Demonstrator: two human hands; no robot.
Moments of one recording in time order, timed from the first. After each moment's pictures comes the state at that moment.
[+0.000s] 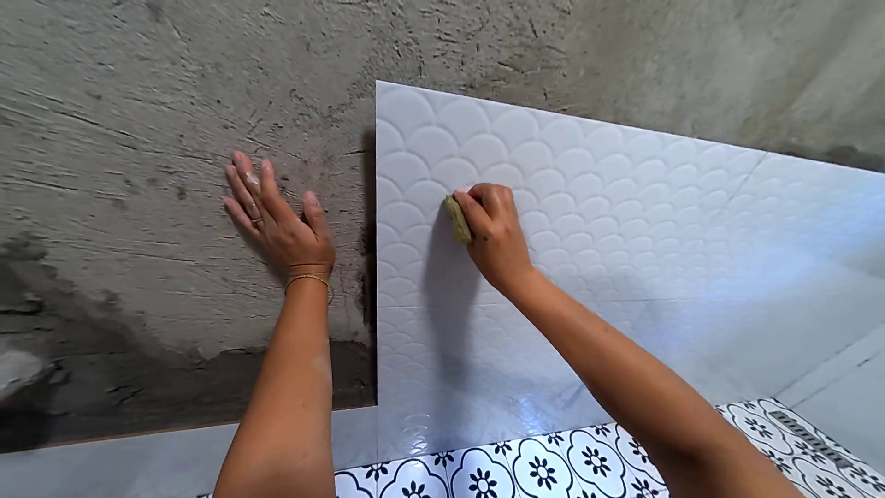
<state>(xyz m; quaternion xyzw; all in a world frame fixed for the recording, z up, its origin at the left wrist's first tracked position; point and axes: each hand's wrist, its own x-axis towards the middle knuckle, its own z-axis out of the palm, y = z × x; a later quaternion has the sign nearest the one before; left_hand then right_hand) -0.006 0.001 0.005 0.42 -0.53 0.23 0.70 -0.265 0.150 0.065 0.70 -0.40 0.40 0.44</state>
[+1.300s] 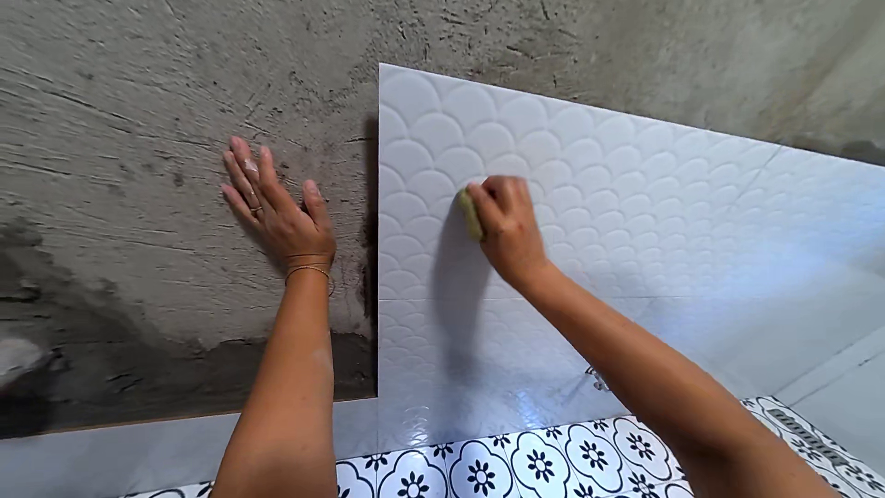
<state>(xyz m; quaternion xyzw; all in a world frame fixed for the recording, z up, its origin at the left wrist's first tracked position) -0.005 0.002 0.004 0.43 -0.52 0.24 0.69 -0.279 0.158 0.066 0.71 -0.40 0.36 0.45</state>
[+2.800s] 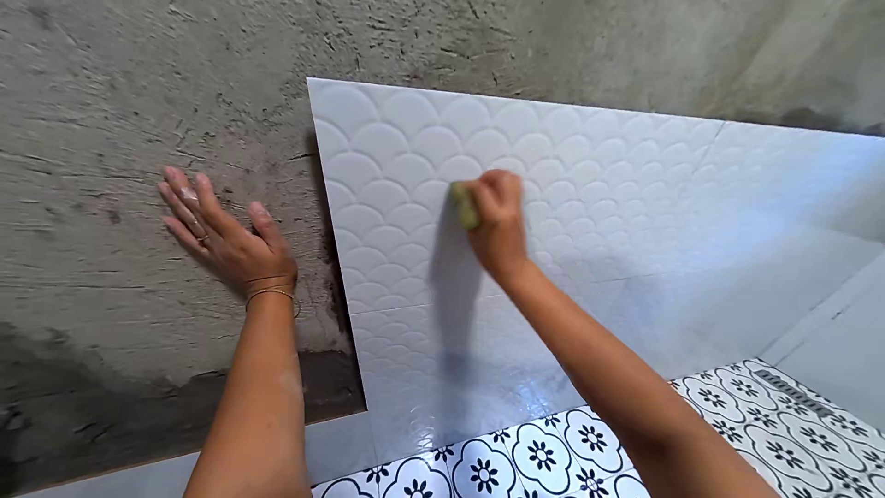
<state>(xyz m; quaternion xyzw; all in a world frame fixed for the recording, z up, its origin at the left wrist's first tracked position) -0.005 0.002 0.005 0.44 -0.53 0.22 0.69 -0.312 0.164 0.066 0.63 -0.45 0.46 0.44</state>
